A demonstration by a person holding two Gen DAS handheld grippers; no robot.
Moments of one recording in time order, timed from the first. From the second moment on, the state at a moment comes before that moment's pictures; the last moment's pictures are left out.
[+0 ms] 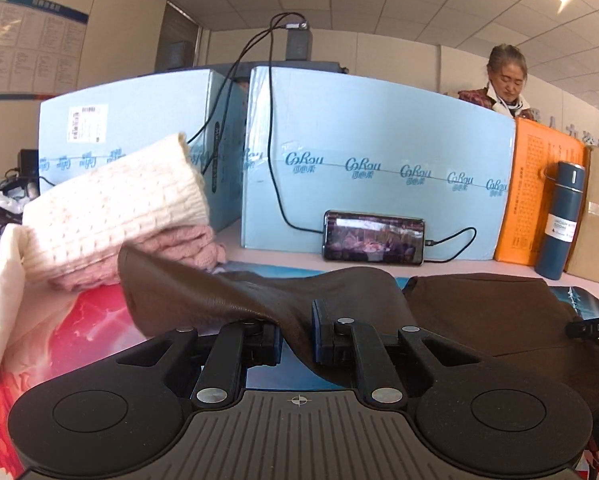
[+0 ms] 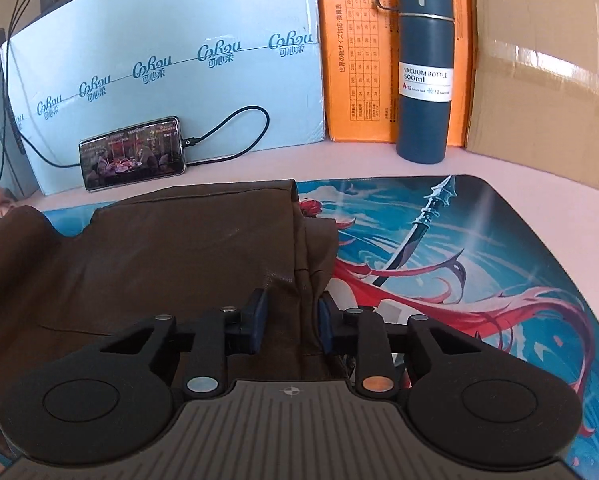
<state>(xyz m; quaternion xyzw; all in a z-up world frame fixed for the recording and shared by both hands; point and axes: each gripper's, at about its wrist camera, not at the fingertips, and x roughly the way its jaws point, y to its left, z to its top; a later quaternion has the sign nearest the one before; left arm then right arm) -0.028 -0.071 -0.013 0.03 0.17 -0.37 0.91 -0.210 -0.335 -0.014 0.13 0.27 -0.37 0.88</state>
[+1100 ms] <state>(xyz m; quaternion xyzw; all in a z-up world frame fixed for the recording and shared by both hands) 0.015 -0.127 -0.005 0.12 0.18 -0.38 0.90 -0.194 -0.446 0.016 0.18 0.19 -0.35 0.90</state>
